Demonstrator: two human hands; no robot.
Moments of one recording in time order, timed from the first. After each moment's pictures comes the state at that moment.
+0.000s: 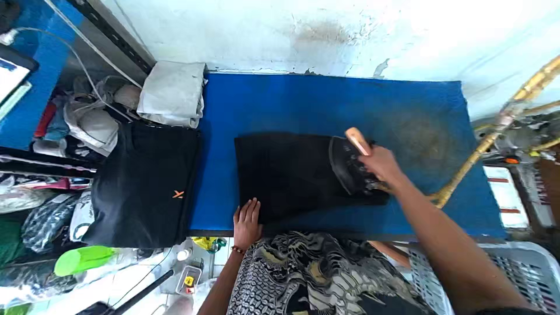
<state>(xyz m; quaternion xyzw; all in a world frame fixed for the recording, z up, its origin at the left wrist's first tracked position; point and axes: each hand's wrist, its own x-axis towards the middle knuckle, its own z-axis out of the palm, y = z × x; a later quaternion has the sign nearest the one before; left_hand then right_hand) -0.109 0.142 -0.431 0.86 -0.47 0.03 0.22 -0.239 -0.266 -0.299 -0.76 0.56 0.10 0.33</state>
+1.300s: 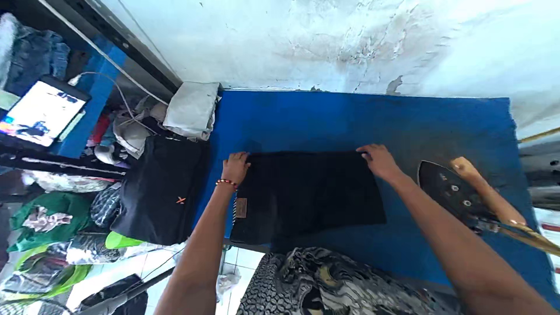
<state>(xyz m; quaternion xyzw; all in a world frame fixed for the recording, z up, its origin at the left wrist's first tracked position) 0.053 -0.014 -0.328 0.92 -0.33 -0.22 0.04 -0.224 -0.383 -0.361 -0.91 0.28 0.05 0.29</state>
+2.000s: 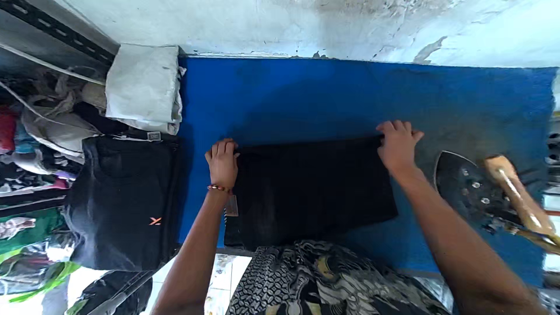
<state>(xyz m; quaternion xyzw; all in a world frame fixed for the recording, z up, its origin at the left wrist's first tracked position) 0.069 -0.031 -0.365 0.93 -0.33 -0.11 0.13 -0.184 -0.375 -0.355 -0.91 0.35 -0.01 0.20</state>
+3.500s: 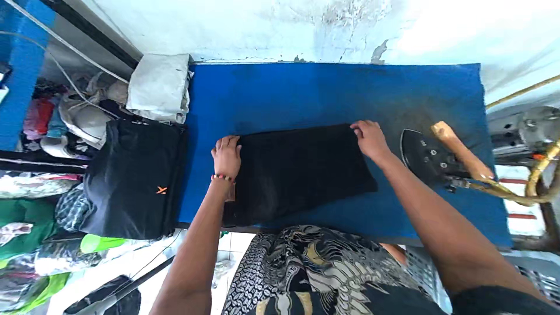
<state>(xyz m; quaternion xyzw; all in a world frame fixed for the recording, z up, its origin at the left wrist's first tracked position) 0.010 -0.015 -0.323 0.92 -0.32 -0.16 0.17 -0.238 -0.349 -0.341 -0.89 0.35 0.00 0.28</state>
